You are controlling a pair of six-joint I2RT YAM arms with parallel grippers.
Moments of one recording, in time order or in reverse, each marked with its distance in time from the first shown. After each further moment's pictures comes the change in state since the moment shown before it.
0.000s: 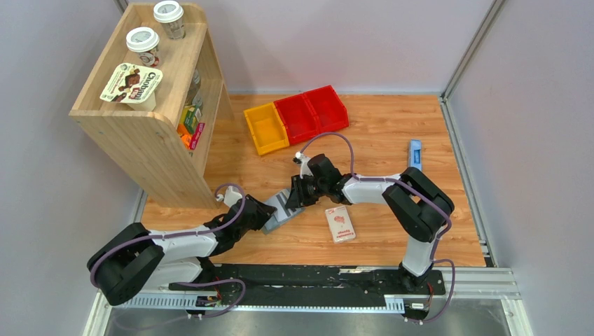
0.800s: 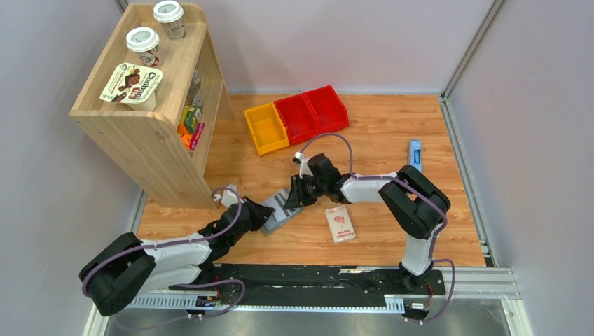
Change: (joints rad) left arm 0.000 -0.082 -0.087 0.133 0.007 0.104; right arm -0.008 0.035 0.006 0.033 -0.039 0.021
